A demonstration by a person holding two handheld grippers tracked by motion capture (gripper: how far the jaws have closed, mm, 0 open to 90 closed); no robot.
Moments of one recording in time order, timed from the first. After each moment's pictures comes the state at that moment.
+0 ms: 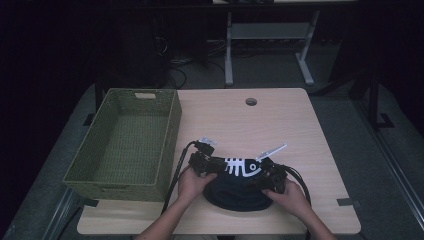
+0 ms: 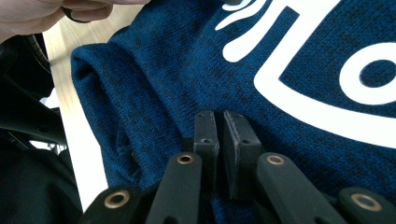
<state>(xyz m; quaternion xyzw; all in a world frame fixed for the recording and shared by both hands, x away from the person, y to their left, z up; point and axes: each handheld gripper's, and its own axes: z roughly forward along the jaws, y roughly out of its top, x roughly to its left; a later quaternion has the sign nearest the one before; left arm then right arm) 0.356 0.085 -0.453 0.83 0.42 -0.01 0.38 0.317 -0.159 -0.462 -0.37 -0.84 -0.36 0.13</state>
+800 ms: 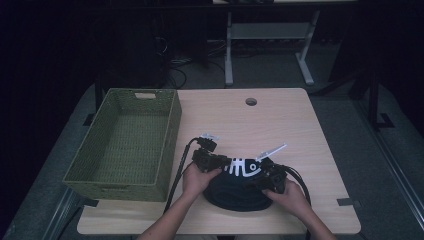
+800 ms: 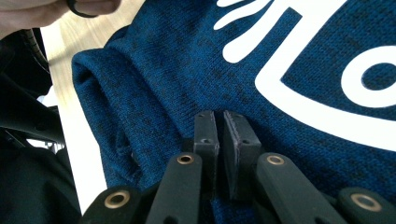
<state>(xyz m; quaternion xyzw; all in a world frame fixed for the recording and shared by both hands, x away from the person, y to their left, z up) 0.363 0.079 -0.444 0.81 0.43 -0.02 0.40 0.317 -0.158 -0.461 -0.37 -0.85 -0.36 0.12</state>
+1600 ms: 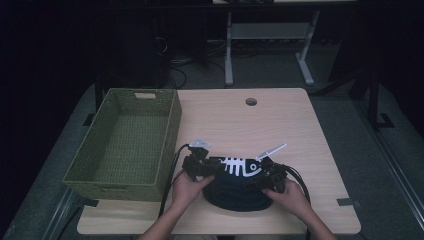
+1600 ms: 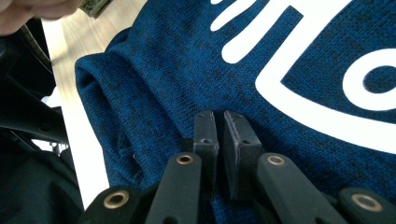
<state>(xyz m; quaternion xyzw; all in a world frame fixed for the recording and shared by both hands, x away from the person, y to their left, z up) 0.319 0.099 -0.432 0.82 0.39 -0.01 0.43 0.319 -0.159 -0.460 -0.37 -0.85 -0.36 0.13</state>
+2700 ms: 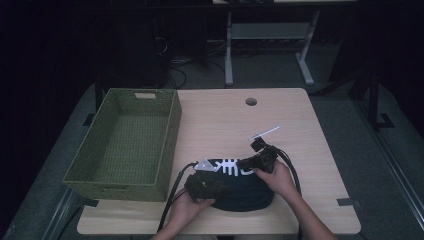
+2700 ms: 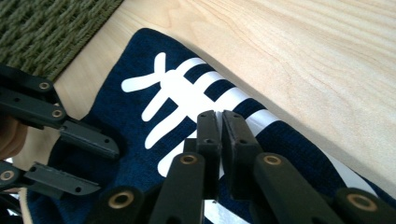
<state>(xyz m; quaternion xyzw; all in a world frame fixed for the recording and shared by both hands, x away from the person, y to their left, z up) 0.285 0.094 -0.457 0.85 0.34 -0.02 0.41 0.368 -0.139 -0.448 -0.42 -0.83 -0.36 0.08</state>
